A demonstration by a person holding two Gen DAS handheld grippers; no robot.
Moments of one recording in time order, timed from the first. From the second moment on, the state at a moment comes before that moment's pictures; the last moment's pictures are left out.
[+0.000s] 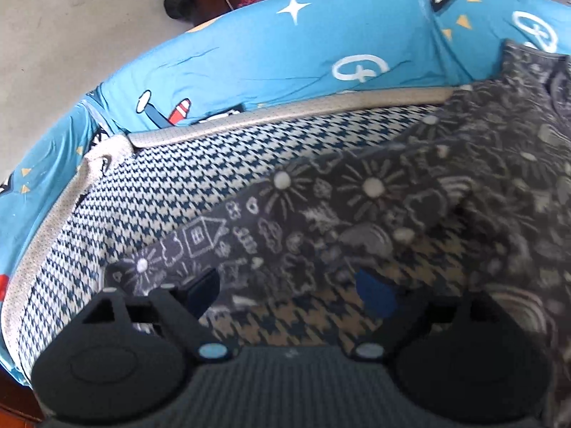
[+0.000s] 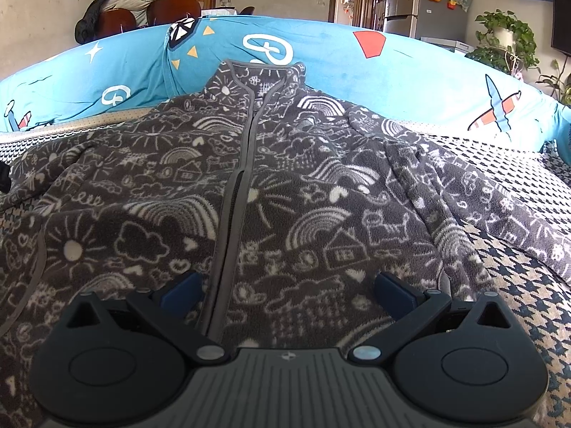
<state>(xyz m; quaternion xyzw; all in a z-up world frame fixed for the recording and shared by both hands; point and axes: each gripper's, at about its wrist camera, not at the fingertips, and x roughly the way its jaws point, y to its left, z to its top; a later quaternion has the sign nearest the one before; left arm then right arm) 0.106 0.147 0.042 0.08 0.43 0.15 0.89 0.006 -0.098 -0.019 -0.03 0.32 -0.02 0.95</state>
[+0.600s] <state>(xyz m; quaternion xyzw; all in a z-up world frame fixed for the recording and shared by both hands) 0.022 0.115 0.048 0.06 0.43 0.10 0.89 -0.111 -0.048 0.024 -0.02 0.27 0.14 0.95</state>
